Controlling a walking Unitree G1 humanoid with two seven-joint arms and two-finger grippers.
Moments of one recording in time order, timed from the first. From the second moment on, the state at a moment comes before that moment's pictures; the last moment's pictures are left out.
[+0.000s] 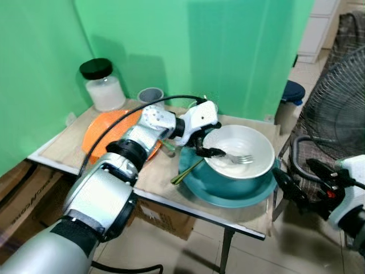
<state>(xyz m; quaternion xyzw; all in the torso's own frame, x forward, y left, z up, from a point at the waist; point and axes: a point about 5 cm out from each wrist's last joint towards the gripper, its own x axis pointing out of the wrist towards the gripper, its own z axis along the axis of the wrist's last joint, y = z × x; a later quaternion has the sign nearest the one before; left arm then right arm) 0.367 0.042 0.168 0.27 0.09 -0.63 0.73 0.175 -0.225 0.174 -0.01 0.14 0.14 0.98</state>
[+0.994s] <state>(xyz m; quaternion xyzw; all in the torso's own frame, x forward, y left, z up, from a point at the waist) 0.368 0.051 0.148 0.33 0.14 -0.59 0.72 0.159 -0.216 0.177 0.00 0.18 0.22 0.96</state>
